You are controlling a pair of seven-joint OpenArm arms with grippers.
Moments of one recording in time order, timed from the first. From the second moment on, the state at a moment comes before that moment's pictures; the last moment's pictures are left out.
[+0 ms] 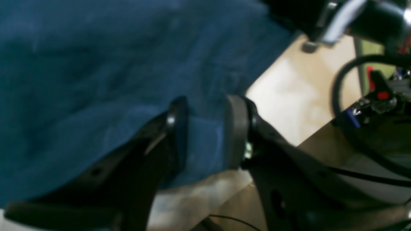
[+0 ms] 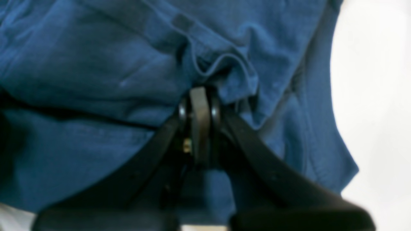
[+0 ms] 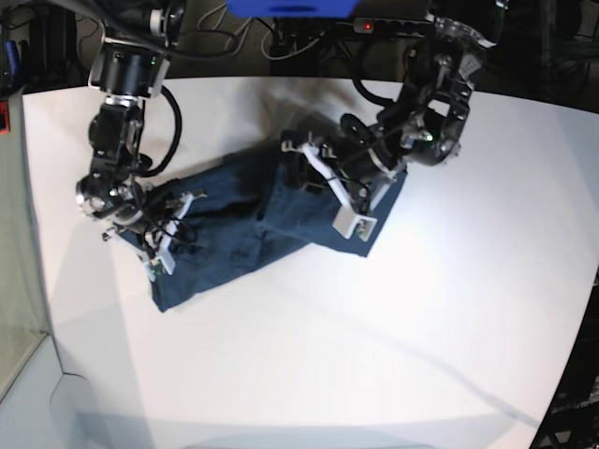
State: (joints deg) left arm 5.3 -11.2 19.0 105.4 -38.1 0.3 53.6; right arm 7.5 1.0 17.3 76.8 -9.2 39.0 -43.4
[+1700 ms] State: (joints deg) left arm 4.4 -11.1 -8.9 80.5 -40.4 -1.9 39.3; right arm -3.1 -0.1 17.1 95.3 -11.1 40.1 -49.0
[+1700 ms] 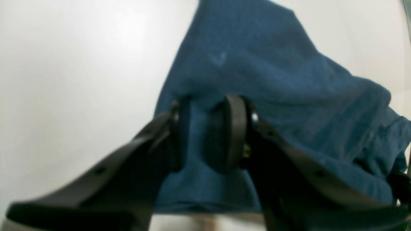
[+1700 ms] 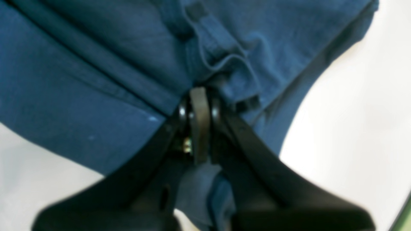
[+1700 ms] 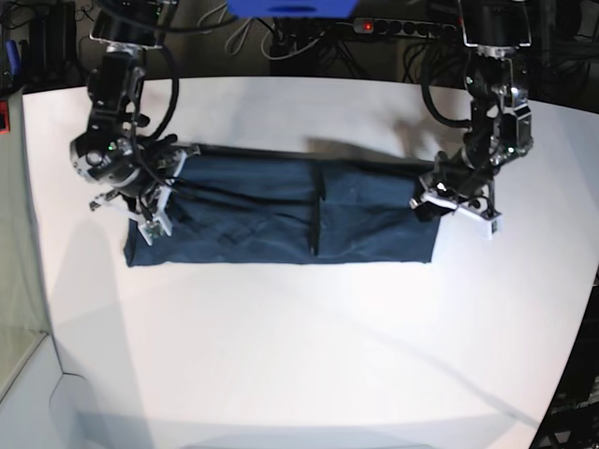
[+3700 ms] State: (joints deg) left arm 5.3 -8.9 -9.4 86.0 -38.5 0.4 41.3; right arm 8.2 -2.6 30.8 80.1 -2.3 39.9 -57.3
